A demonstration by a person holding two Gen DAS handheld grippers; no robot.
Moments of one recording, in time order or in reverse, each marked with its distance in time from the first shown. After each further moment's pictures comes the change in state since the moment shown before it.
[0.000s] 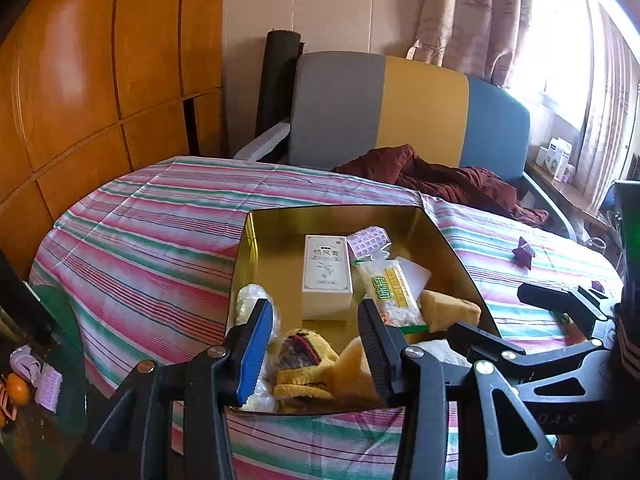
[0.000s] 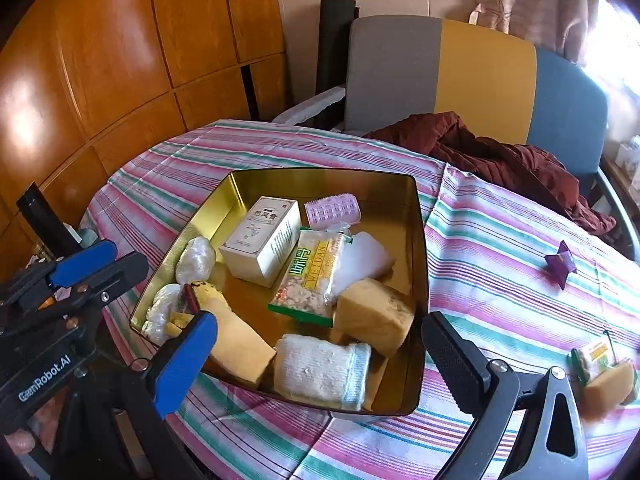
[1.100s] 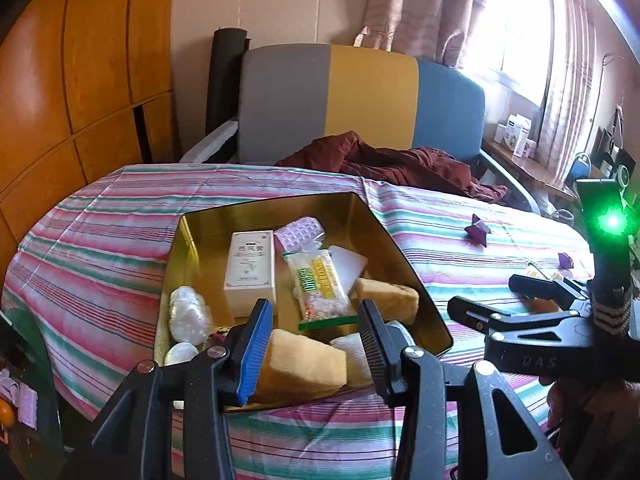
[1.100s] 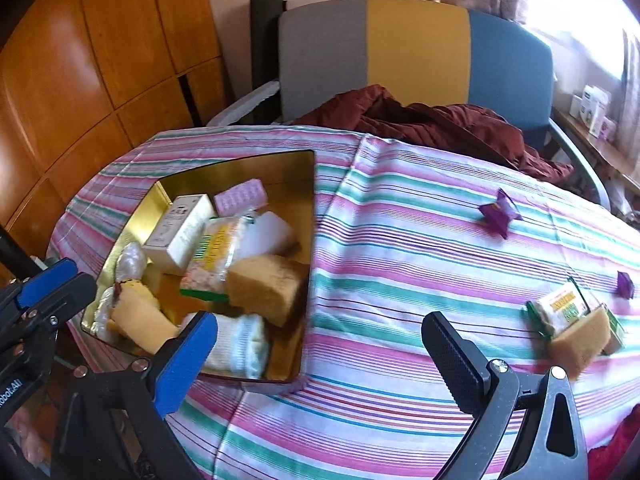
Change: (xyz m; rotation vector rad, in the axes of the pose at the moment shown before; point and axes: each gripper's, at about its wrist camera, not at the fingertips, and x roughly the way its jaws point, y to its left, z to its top) left arm 0.003 -0.053 0.000 0.095 0.032 -0.131; right arm -0.013 -0.080 -0.024 0.163 0.026 -0.118
